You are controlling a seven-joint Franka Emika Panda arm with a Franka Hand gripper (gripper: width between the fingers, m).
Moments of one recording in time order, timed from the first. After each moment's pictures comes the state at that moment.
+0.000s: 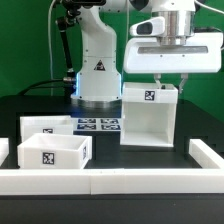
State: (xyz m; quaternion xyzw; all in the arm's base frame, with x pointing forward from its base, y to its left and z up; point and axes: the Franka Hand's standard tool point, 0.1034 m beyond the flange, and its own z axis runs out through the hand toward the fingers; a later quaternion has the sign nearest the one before) arm 0.416 0.126 0.101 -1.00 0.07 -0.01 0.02
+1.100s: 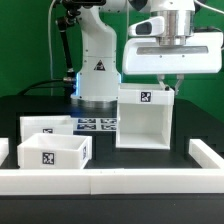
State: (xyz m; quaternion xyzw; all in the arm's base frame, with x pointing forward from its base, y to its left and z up) arm 0.448 0.120 0.101 -1.00 0.06 -0.02 0.03
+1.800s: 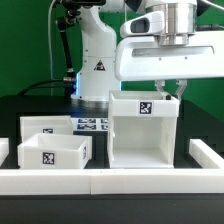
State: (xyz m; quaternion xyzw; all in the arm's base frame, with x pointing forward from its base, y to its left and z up) arm 0.531 0.095 0.102 -1.00 0.01 -0.06 0.03
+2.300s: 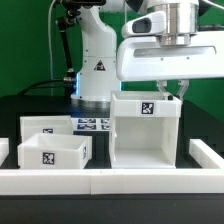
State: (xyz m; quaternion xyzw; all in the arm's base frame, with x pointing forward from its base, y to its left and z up) arm 0.549 0.098 0.102 -1.00 0.02 -0.07 0.03
